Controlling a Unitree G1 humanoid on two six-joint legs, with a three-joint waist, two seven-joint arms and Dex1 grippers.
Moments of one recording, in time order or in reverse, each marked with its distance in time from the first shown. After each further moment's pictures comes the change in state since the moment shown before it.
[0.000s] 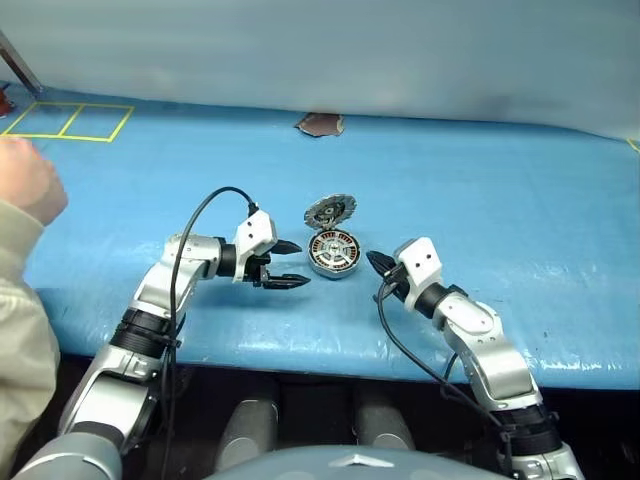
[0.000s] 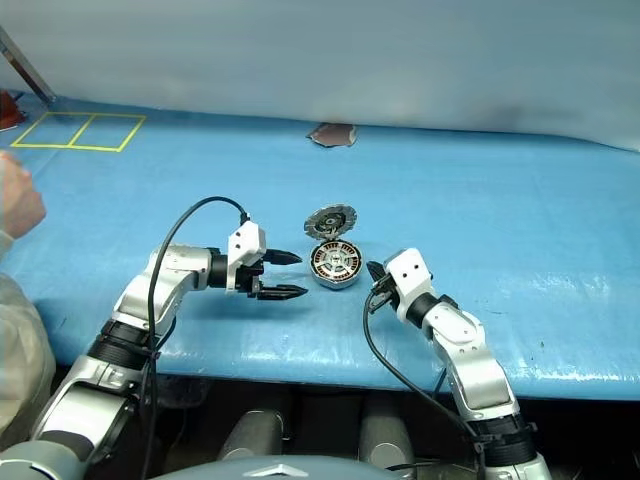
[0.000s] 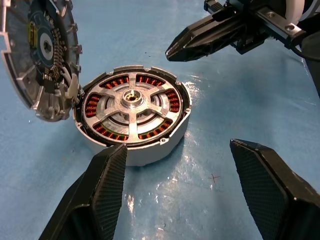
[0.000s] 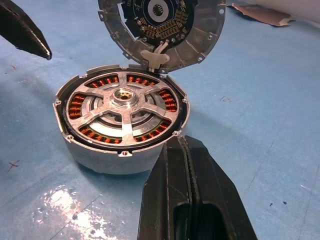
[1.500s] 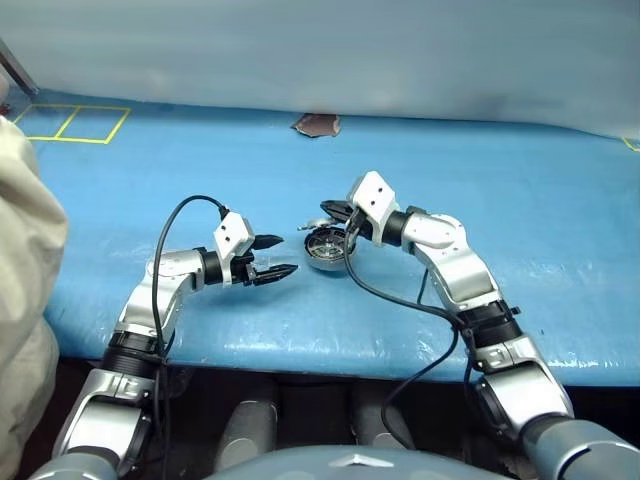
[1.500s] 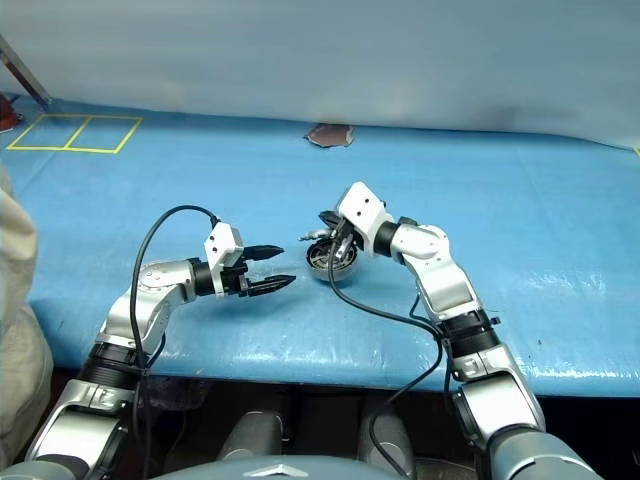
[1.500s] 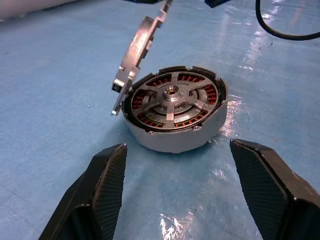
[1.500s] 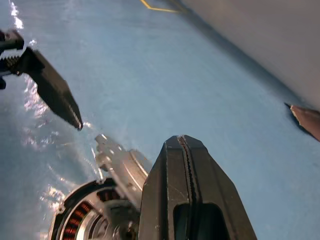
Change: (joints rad) left arm 0.099 -0.009 0.093 0.002 -0.060 -0.081 0.130; right arm -0.448 -0.007 0.131 0.293 -0.068 -0.077 0.271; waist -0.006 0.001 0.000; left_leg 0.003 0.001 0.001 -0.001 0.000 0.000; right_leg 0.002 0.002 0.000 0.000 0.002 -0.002
